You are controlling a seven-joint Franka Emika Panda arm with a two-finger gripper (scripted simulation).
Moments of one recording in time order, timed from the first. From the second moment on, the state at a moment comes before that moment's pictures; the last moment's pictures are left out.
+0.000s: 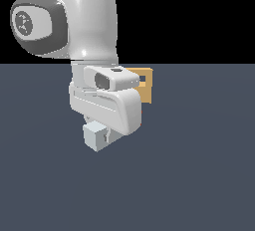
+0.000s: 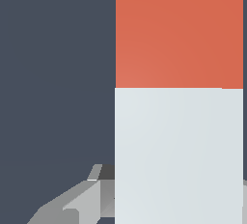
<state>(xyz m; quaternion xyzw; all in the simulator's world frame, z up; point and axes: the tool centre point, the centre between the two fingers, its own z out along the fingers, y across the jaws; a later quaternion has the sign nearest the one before) -0.062 -0.042 0.042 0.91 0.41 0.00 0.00</state>
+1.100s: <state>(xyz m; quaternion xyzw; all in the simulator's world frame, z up) 0.041 0.150 0.099 0.76 0.64 0.00 0.00</state>
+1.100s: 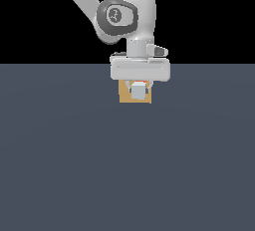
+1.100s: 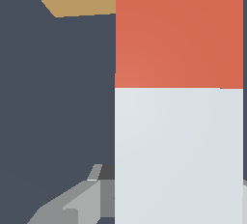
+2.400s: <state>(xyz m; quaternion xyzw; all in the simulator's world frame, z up) 0.048 0.183 0.105 0.75 0.67 0.00 0.00</state>
